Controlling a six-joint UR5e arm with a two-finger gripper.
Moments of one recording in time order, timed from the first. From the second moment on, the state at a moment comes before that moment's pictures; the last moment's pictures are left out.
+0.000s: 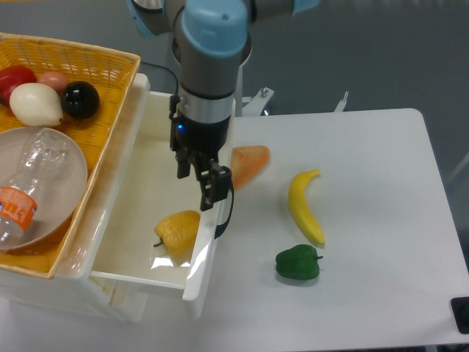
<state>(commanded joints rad) 2.45 -1.72 -1.45 -1.24 1.21 1.33</state>
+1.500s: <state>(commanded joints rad) 2.82 -1.96 -1.53 -1.17 1.44 1.62</state>
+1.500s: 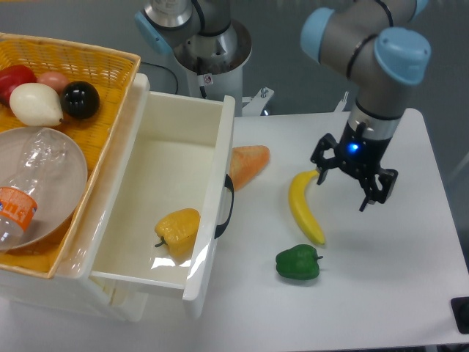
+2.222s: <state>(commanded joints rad) 2.88 -2.09 -1.50 -1.06 1.55 1.82</state>
